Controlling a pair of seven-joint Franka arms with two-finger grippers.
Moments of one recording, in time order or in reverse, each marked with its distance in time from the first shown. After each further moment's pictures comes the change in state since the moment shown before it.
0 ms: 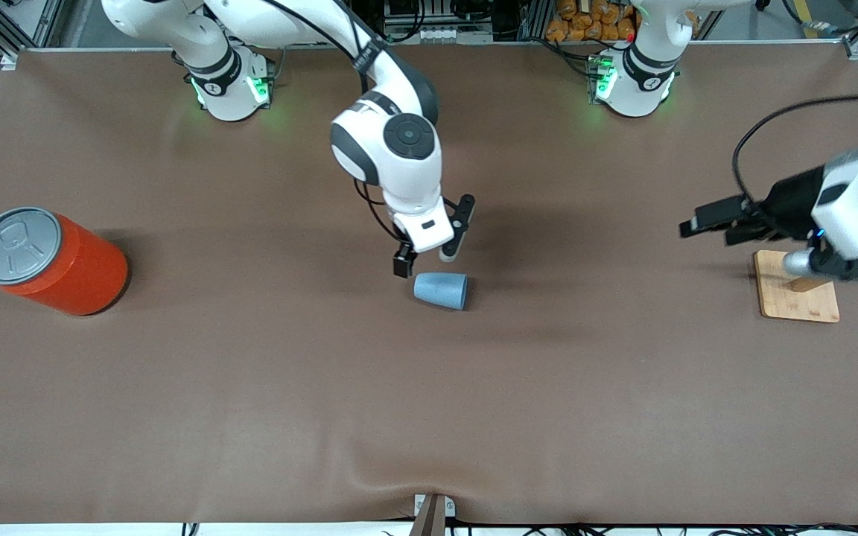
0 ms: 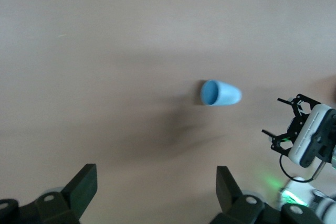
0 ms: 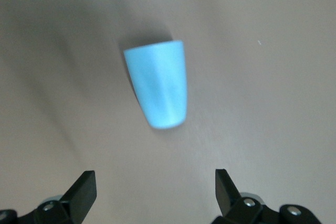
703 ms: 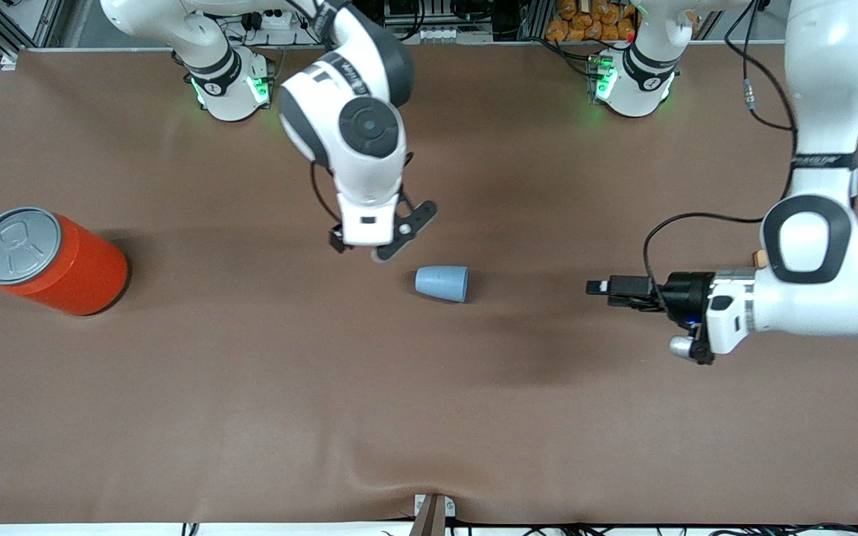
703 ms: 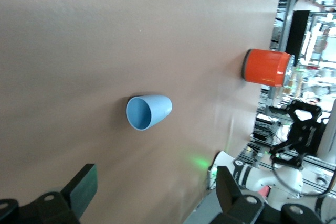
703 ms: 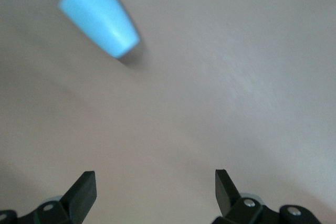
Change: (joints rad) left arm -0.020 0.324 -0.026 0.006 -0.404 0.074 0.286; right arm -0.093 -0.061 -0.008 0.134 0.024 -0.423 0.302
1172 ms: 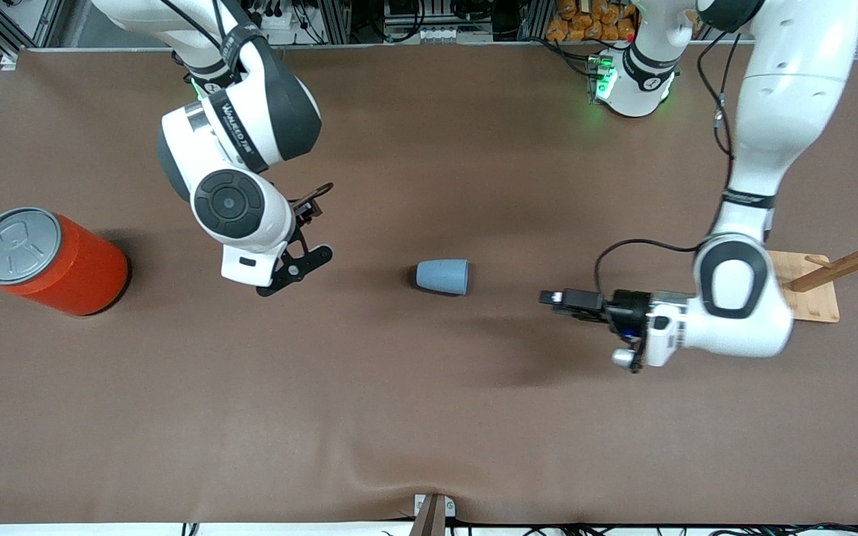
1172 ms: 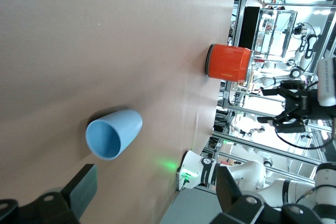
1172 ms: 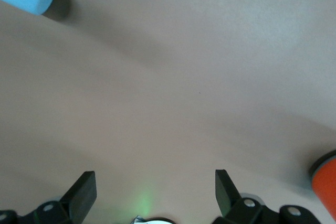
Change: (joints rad) left arm -0.075 0.147 -0.024 -0.017 -0.225 0.056 0.136; right arm -0.189 -0.037 -0.007 -0.016 0.045 -0.185 -0.001
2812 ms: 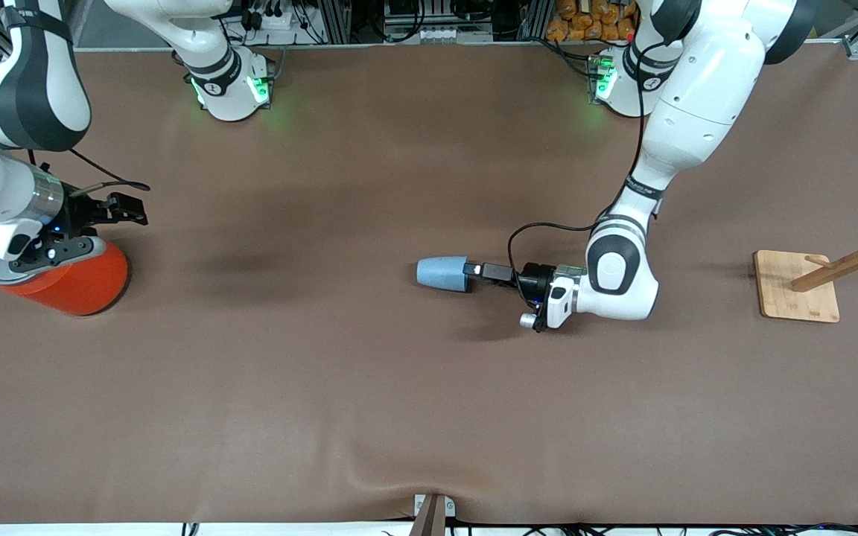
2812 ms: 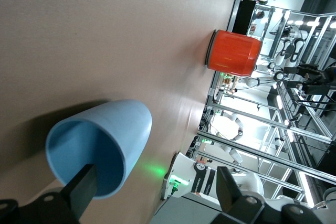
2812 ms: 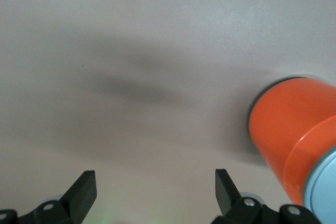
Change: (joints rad) left arm -0.189 0.082 -0.005 -0.207 -0.289 0.158 0.200; right arm -0.510 -0.411 -0.015 -0.566 -0.001 0.329 -0.269
